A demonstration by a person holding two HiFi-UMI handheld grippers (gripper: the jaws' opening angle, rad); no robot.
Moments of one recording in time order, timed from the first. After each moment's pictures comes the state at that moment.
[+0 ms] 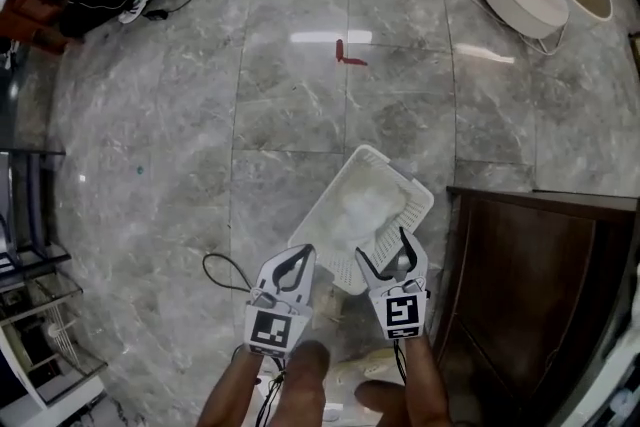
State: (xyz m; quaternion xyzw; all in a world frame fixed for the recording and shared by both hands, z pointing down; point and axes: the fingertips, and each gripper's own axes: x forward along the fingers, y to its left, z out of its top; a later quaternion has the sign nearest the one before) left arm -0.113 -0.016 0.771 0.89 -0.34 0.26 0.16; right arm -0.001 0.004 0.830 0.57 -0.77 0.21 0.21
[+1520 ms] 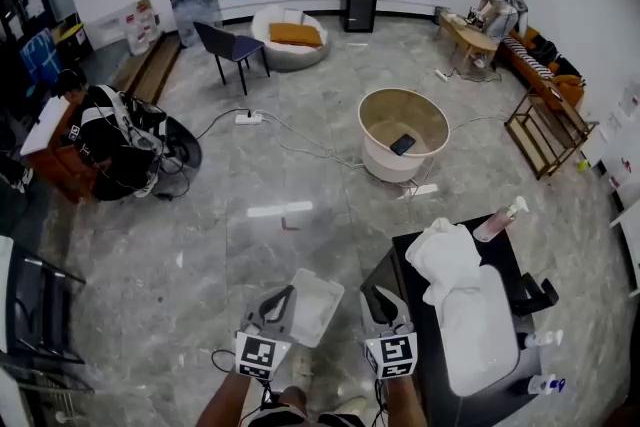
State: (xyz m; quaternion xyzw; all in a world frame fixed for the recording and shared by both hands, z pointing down) left arm -0.042 0.065 0.182 0.95 -0.27 0.14 -0.02; right arm 0.100 0.128 0.195 0.70 -0.70 0.08 0.10
